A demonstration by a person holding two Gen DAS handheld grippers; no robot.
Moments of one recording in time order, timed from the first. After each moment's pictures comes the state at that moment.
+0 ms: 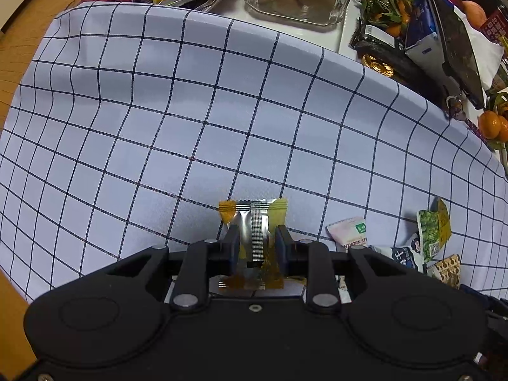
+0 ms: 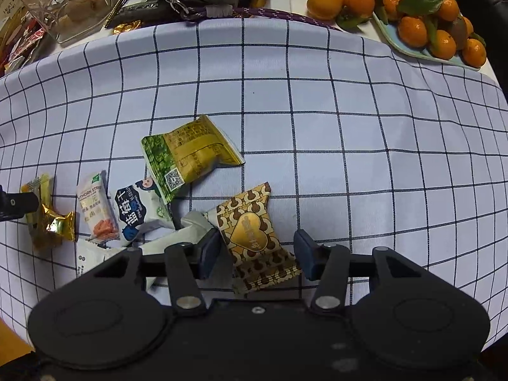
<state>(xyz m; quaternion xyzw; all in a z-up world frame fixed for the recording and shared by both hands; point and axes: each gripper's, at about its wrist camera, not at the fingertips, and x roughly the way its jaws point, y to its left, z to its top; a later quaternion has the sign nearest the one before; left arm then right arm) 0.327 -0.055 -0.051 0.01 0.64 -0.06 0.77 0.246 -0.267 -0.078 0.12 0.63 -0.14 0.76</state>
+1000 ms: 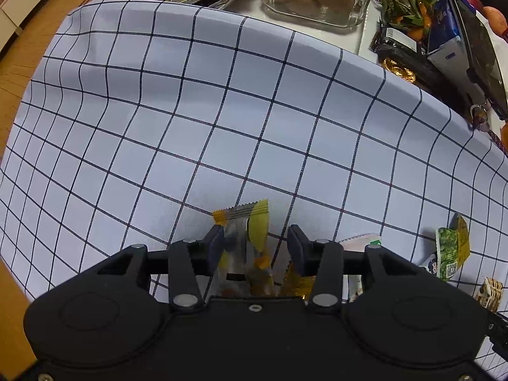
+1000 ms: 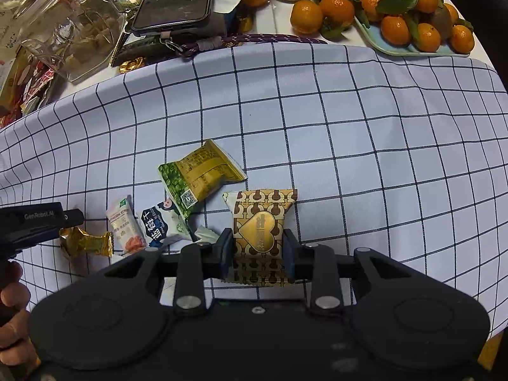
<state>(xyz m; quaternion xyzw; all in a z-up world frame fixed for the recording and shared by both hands) 0.332 -0.060 -0.061 0.01 0.63 -0.02 0.78 0.237 -0.285 -0.050 0.19 0.61 -0.13 0.76</state>
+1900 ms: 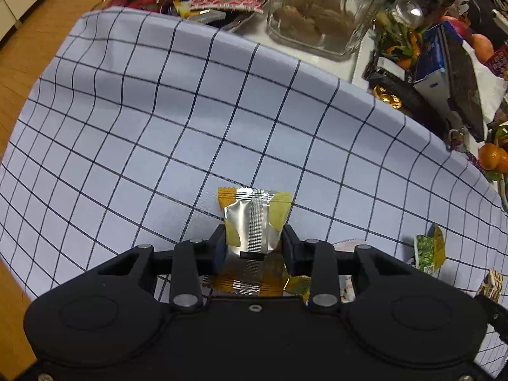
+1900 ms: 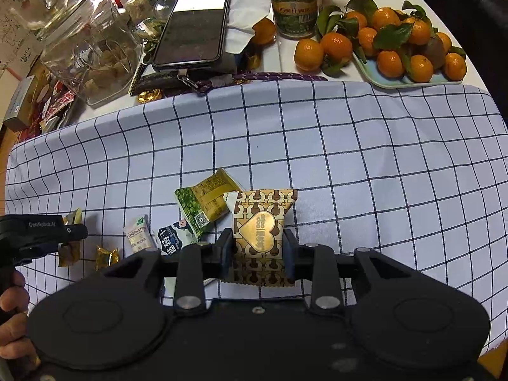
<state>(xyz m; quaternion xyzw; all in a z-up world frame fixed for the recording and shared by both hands) 0.319 -0.038 -0.032 -0.02 0.60 -0.05 0.80 0.221 -0.289 -0.021 0.19 0.56 -0.12 0.80</state>
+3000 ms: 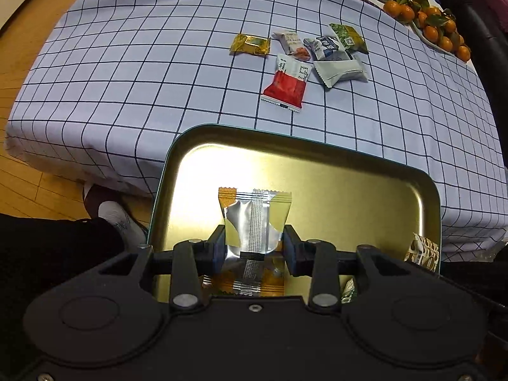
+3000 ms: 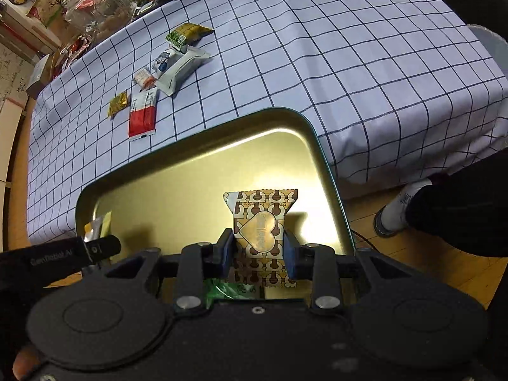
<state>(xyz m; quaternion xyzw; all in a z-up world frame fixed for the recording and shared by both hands) 0.073 -0.009 -0.012 0.03 0.61 -0.14 0.78 -0.053 -0.191 -0.031 0.29 0.55 -0.15 0.77</state>
